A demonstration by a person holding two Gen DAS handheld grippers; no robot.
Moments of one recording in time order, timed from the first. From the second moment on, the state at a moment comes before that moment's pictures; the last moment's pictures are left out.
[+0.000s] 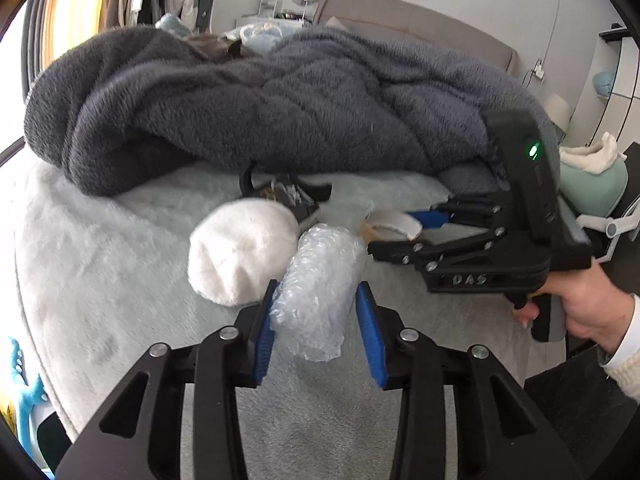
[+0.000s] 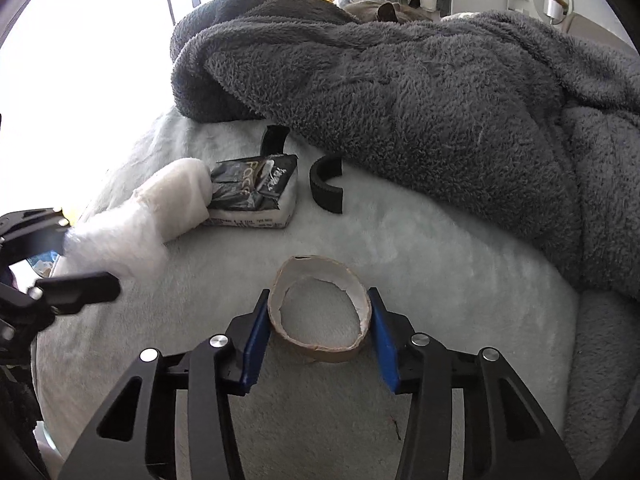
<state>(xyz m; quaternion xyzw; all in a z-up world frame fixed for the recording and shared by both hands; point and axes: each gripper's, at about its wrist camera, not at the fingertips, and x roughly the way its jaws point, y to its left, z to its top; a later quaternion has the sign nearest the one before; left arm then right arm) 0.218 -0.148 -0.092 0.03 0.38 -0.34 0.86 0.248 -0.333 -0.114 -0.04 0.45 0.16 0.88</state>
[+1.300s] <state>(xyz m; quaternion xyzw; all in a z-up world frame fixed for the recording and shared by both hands) 0.206 0.035 -0.054 -0.04 0.33 -0.15 0.93 0.266 -0.169 -0.034 0.01 0.33 0.27 0.90</state>
